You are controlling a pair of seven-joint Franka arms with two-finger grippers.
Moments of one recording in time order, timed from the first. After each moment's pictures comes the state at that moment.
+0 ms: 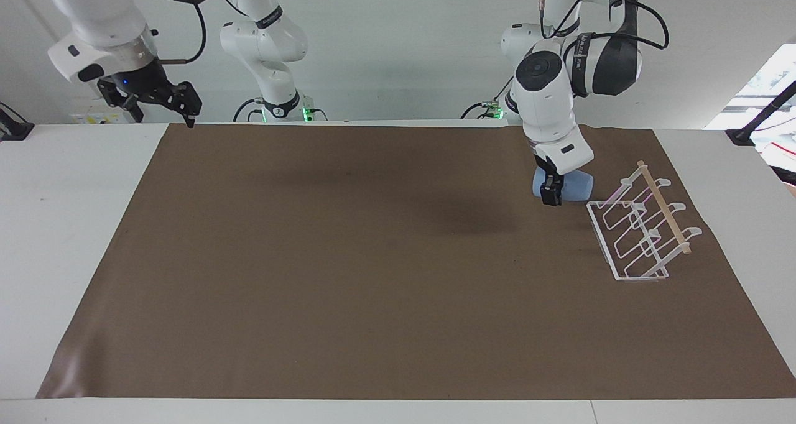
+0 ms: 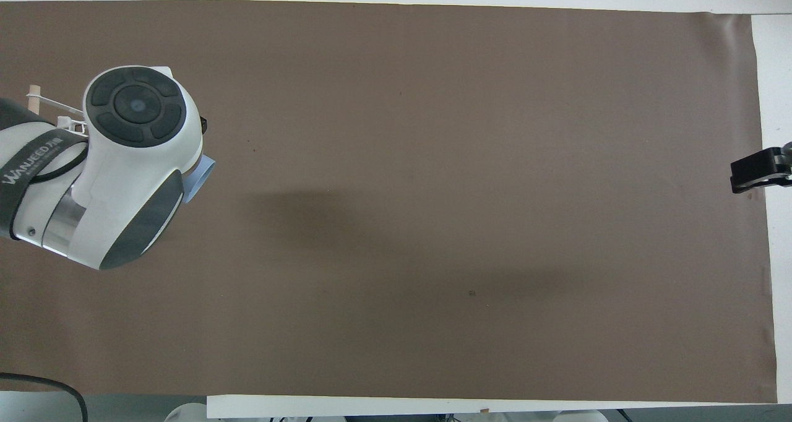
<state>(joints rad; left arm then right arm) -0.35 0.05 -0.12 -1.89 0.61 1.74 -1.55 -0.12 -0.08 0.06 -1.55 -0.14 1.35 -0.05</state>
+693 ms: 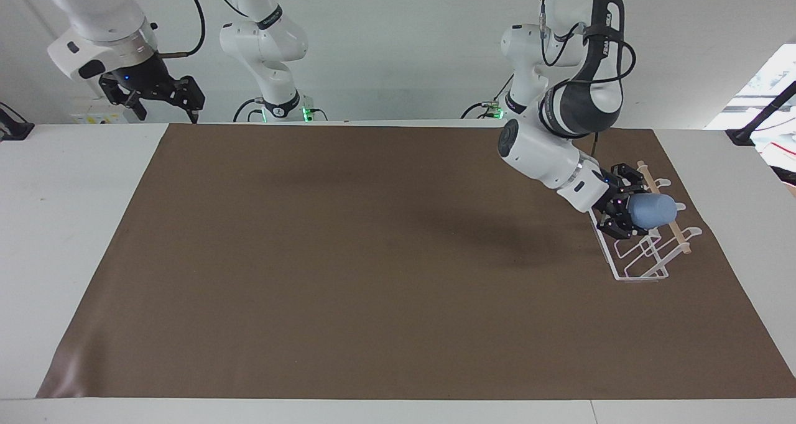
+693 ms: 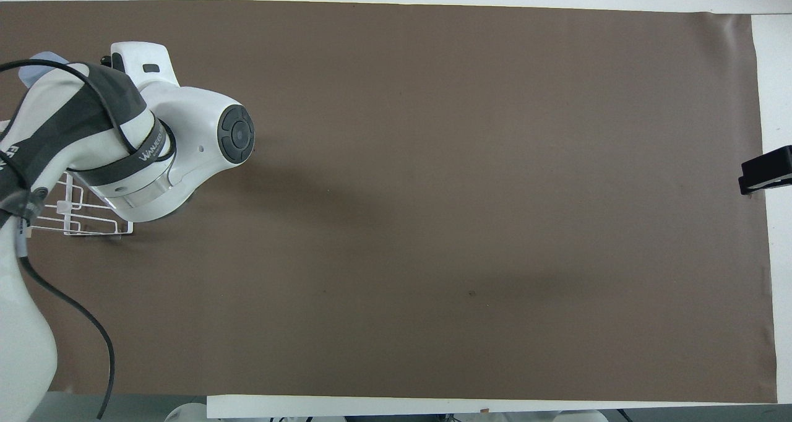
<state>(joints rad) -0.29 0.24 -0.12 -1.89 1.32 1.73 -1.83 -0.05 -0.05 -0.01 -1.54 -0.12 1.35 -0.07</state>
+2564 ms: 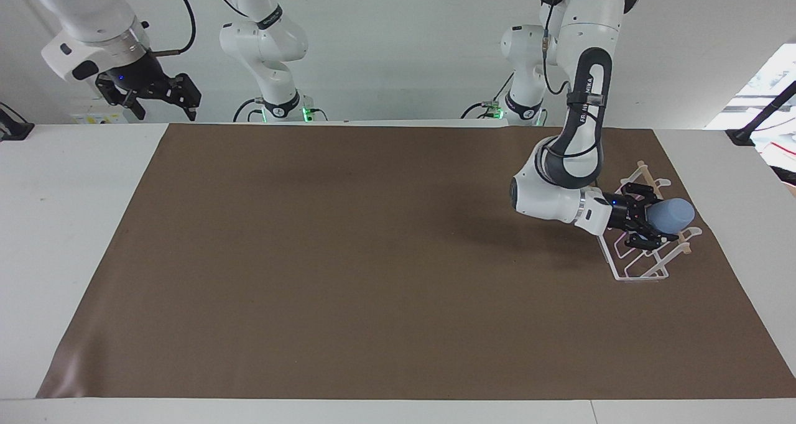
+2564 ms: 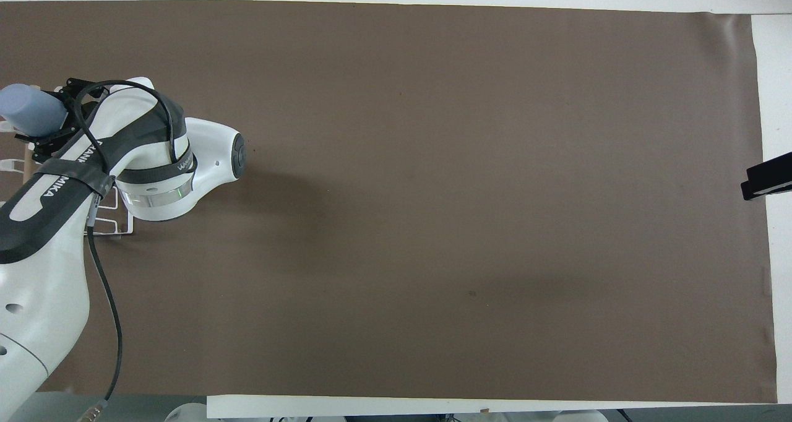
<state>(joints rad) -0.23 0.34 -0.12 -2.00 1.54 1.56 -2.20 -0.05 -0.06 -0.02 -1.55 -0.08 1.34 -0.10</state>
